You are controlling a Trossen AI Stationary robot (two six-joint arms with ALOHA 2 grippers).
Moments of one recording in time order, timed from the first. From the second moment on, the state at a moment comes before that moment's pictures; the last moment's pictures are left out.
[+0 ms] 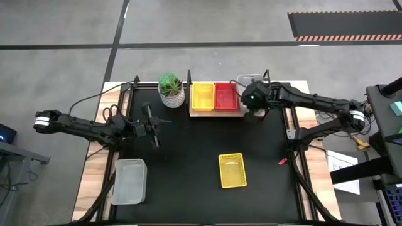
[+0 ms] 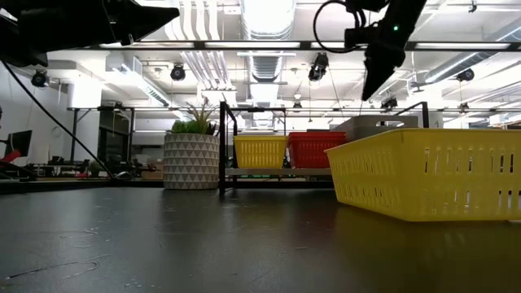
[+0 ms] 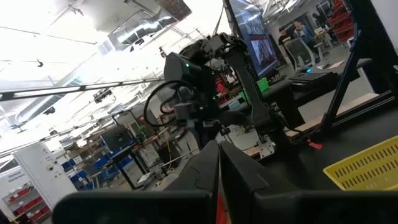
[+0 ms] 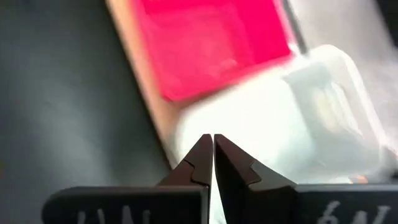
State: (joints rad) left arm -0.02 0.78 0.22 0.85 -0.13 0.58; right arm -0.34 1.28 1.15 -0.93 0.28 -0.12
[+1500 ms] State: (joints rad) left arm -0.02 0.78 0.22 0.86 -0.13 0.58; right arm -0.34 1.27 1.12 -0.80 0.20 -0.14
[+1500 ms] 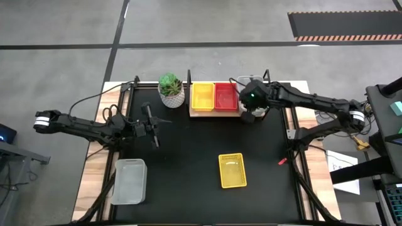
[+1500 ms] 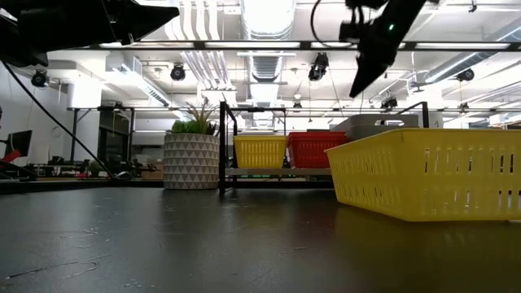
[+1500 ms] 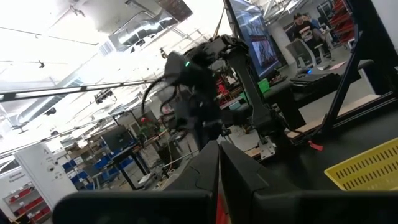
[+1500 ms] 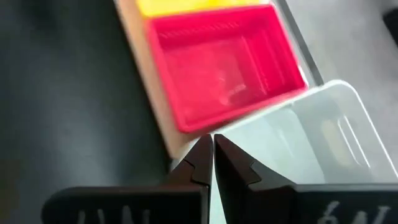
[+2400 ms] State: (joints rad) left arm -0.02 0.78 0.24 0.86 -0.12 0.30; right arm 0.43 1.34 0.93 -0.40 0.21 0.15
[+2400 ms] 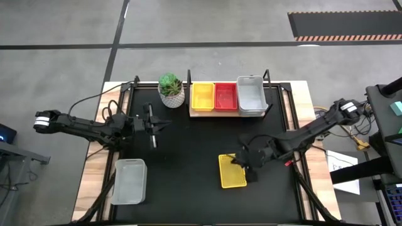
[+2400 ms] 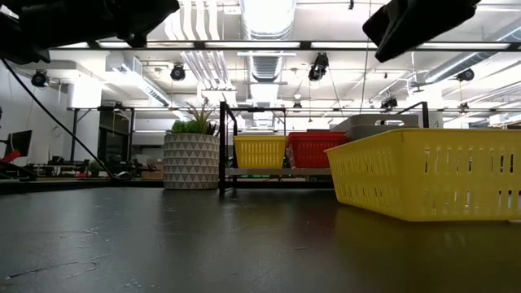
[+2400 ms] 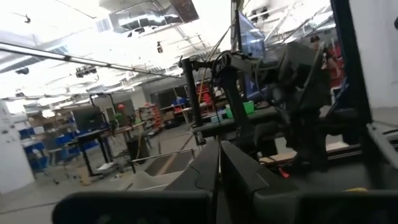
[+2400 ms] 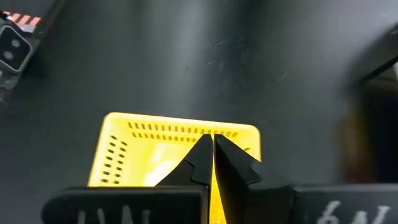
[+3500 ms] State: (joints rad) left arm -0.02 0.81 0.23 1.08 -0.11 0.29; right arm 0.60 1.85 1.42 -0.87 0.07 0.52
